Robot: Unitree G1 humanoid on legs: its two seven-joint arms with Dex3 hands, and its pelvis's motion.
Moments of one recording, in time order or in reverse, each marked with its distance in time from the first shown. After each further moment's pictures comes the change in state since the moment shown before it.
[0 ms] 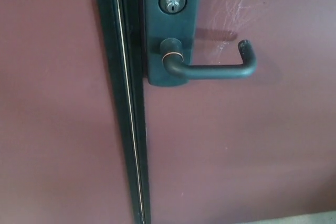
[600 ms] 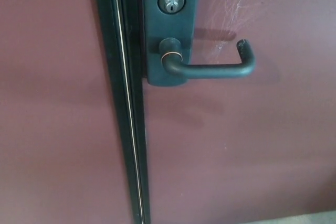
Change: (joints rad) left_arm -0.006 0.004 -0.004 0.002 0.001 0.000 0.000; right_arm 0.262 -0.033 -0.275 -0.717 0.211 -0.003 0.168
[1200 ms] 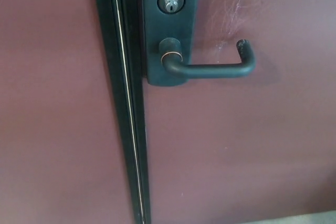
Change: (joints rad) left_arm -0.008 0.000 -0.002 0.004 0.000 0.000 0.000; right_arm 0.093 -0.143 -0.123 -0.725 0.195 0.095 0.067
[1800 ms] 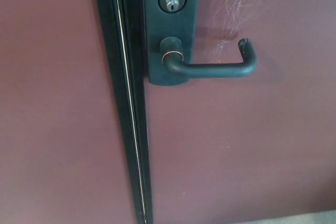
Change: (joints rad) left_arm 0.001 0.004 -0.007 0.016 0.002 0.001 0.000; right_arm -0.283 -0.529 0.048 -0.330 0.204 0.294 0.115
